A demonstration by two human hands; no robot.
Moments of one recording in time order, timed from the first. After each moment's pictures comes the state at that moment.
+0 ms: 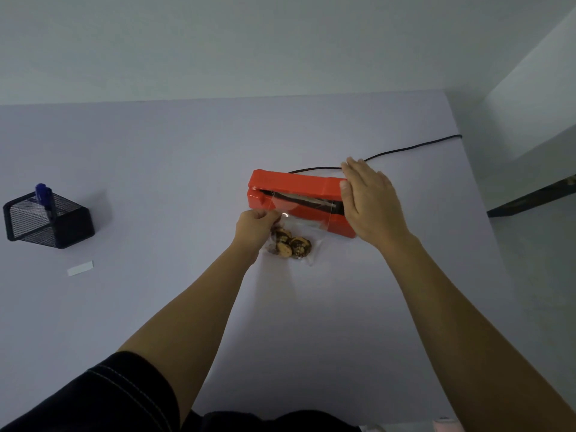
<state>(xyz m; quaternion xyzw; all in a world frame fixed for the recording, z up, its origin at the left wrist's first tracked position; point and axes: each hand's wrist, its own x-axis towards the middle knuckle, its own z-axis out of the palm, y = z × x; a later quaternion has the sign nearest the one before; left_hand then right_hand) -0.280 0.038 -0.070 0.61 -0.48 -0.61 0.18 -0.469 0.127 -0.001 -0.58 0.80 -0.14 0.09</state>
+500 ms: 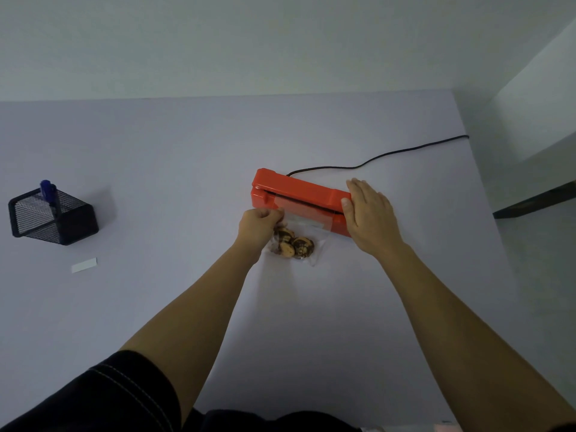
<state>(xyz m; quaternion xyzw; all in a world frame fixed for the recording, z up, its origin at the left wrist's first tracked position) -0.281 0.039 -0.063 0.61 -0.47 -0.61 0.18 -0.470 0.136 -0.039 -0.55 0.82 -0.10 0.15</state>
